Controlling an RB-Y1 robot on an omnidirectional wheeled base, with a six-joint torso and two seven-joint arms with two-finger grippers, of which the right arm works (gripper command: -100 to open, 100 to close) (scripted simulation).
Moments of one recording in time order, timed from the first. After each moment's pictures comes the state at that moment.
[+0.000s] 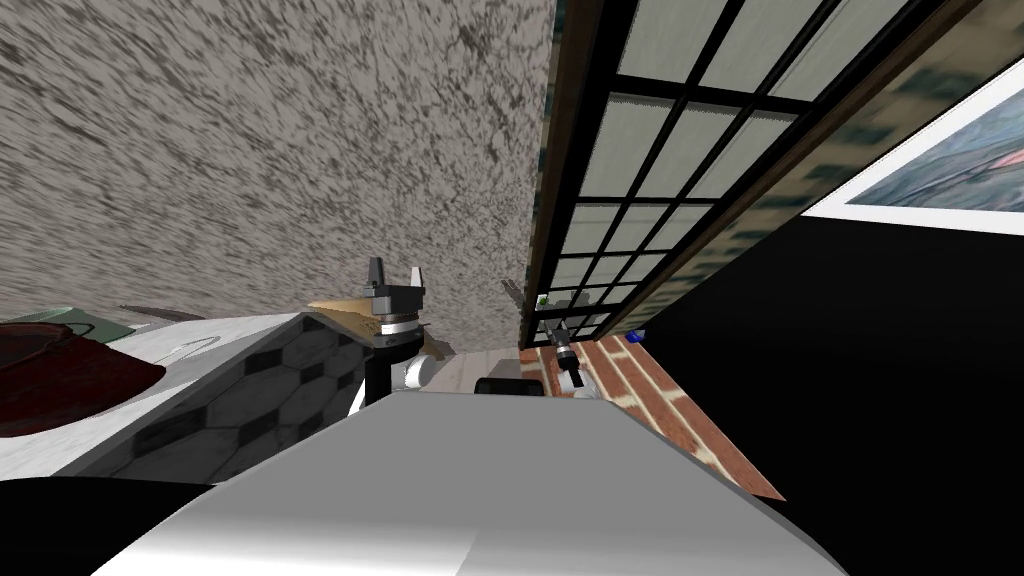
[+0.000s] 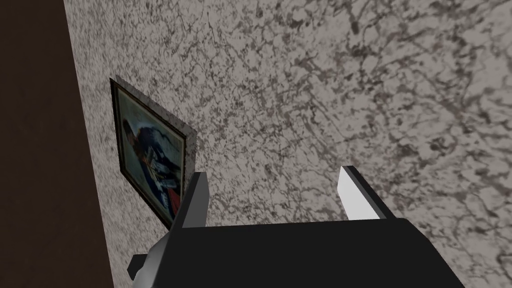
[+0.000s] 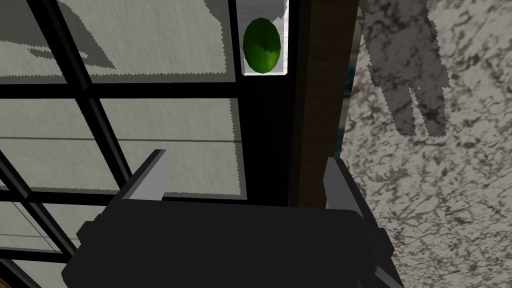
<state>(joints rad) -0.05 -0.04 -0.20 -0.77 0.38 -0.84 1.19</state>
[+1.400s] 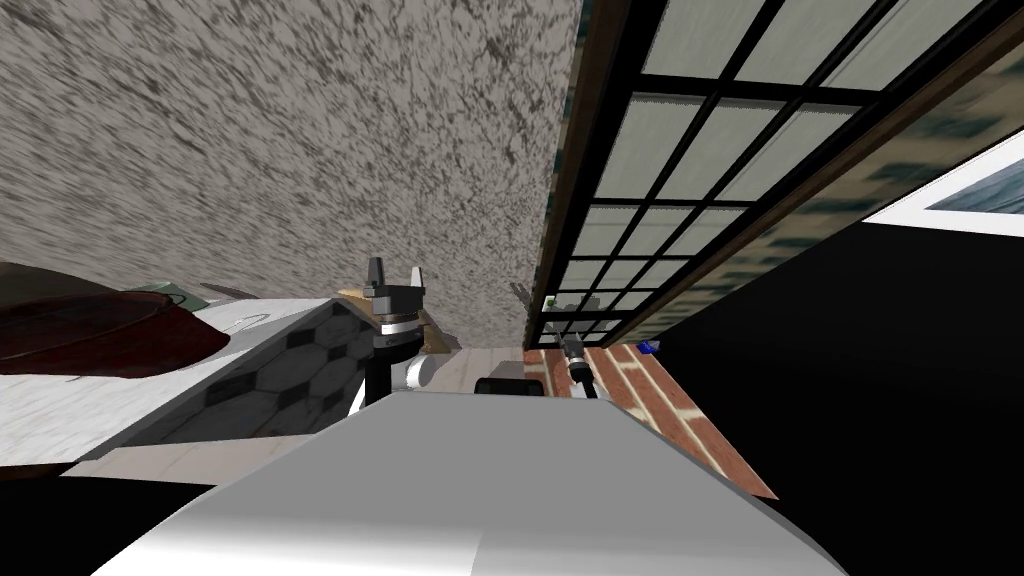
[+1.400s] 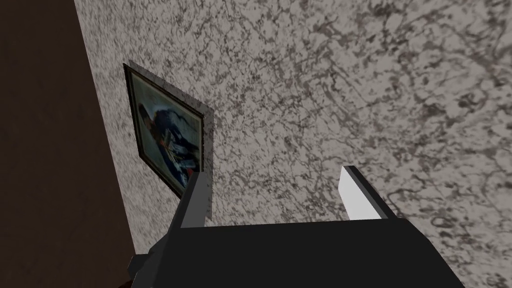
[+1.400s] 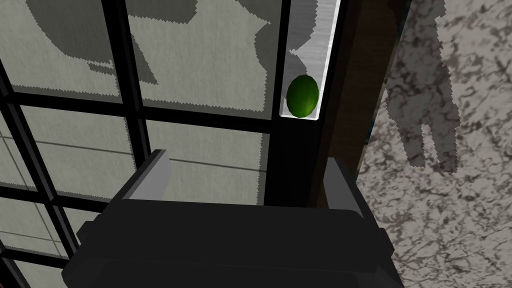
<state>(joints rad) -0.04 -0.11 -0.28 -0.61 0.30 -0.87 1.31</state>
